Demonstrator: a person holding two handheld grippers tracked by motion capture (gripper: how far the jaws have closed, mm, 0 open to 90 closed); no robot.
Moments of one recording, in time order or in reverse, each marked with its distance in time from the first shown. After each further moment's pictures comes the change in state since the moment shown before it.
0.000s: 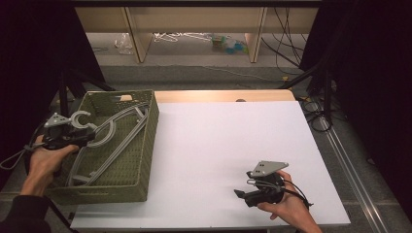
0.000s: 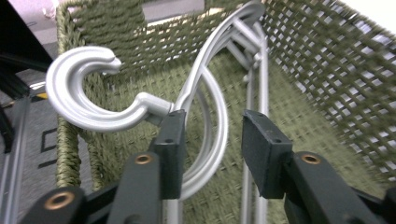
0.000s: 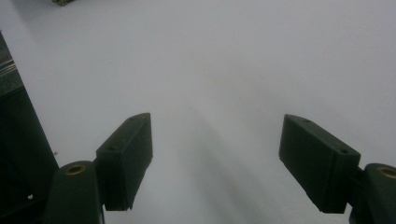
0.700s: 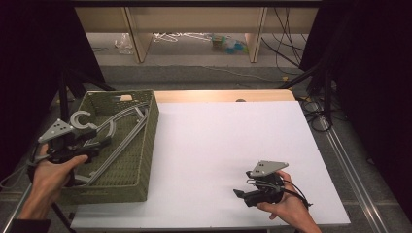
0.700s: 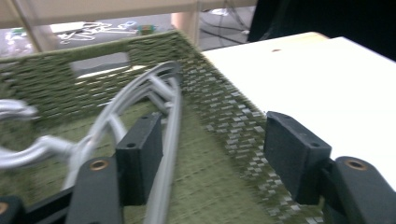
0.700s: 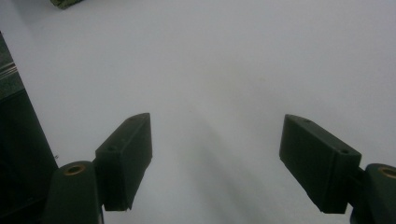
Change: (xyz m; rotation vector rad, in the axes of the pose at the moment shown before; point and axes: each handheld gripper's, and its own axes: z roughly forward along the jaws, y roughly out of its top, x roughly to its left) left arm -0.075 0.005 -0.038 -0.183 -0.185 -0.024; right arm 0.000 0.000 0.001 -0.011 0.001 -0.004
